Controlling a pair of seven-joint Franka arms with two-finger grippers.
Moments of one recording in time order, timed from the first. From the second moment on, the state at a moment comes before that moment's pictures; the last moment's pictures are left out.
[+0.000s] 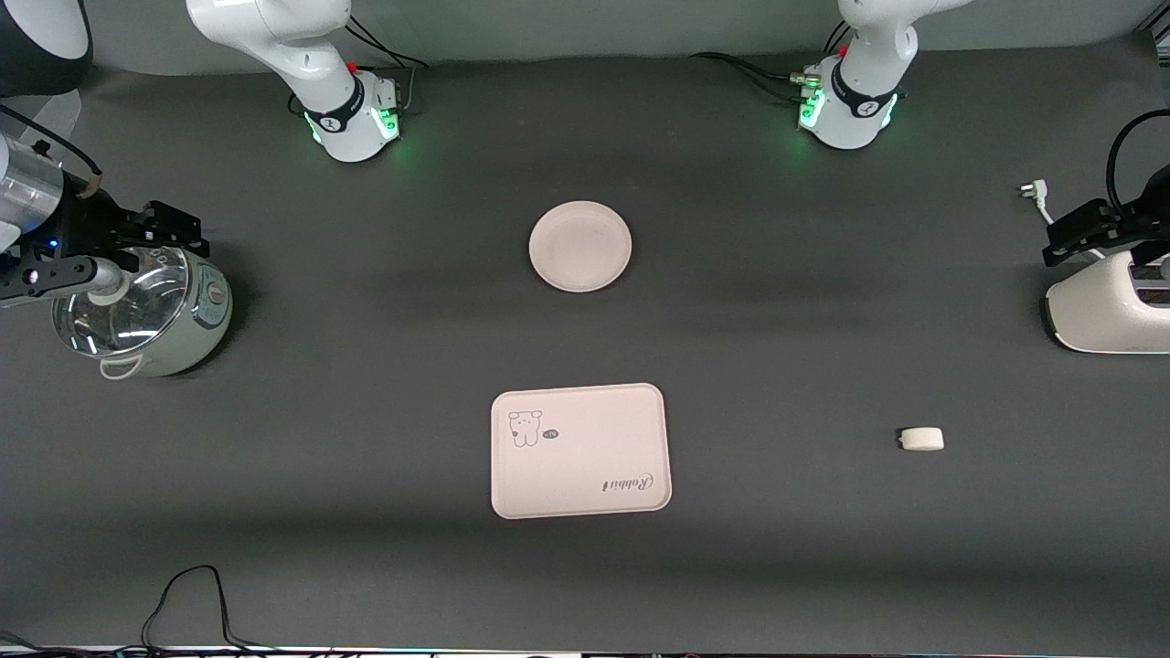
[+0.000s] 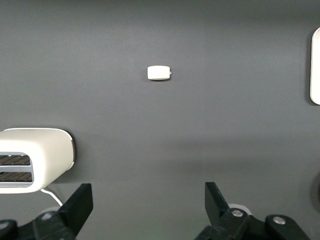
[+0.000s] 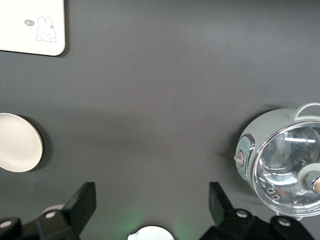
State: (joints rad) left arm 0.29 -0.03 -0.23 -1.64 0.00 1.61 0.08; right arm 0.11 -0.04 -0.11 -1.70 0.04 1.53 -0.14
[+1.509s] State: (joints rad) left arm 0.24 0.69 -0.23 -1.65 0.21 2.35 0.07; right arm 0.15 0.24 -0.09 -1.52 0.08 1.51 -0.13
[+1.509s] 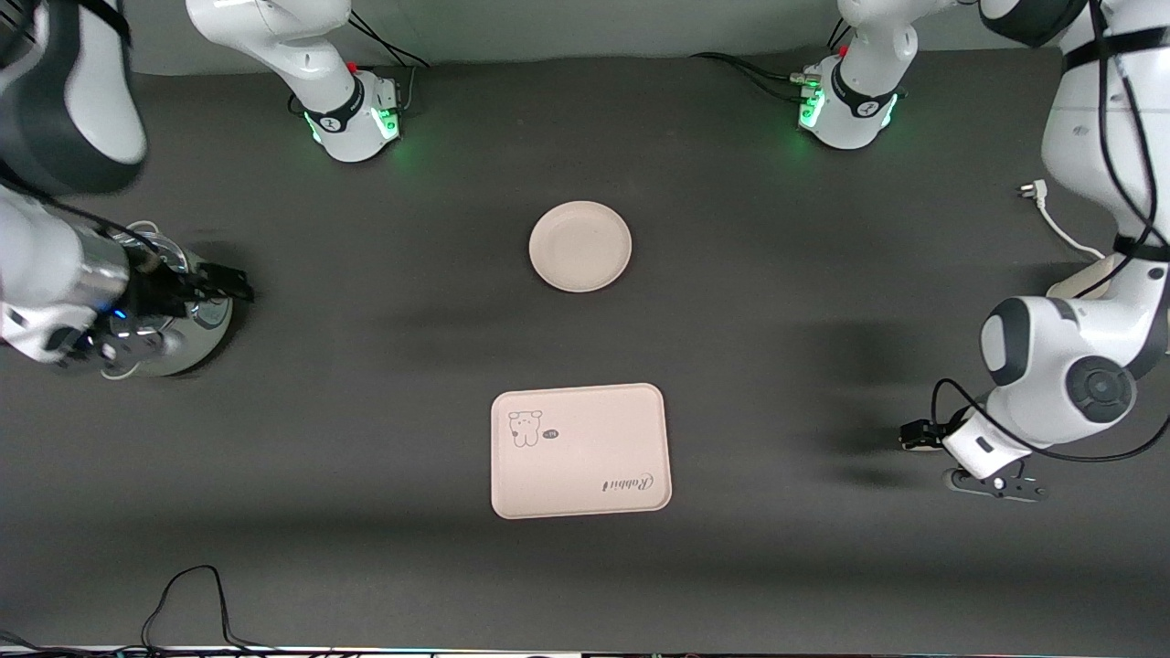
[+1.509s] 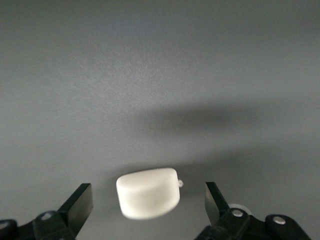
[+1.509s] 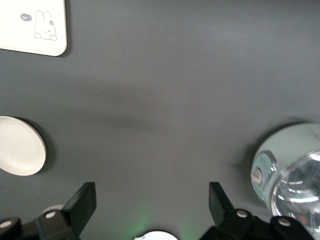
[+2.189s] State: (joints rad) left arm 0.25 0.71 -0.22 -1.67 0.22 2.35 0.05; right arm 0.25 0.65 -0.09 -1.25 0.15 1.60 -0.12
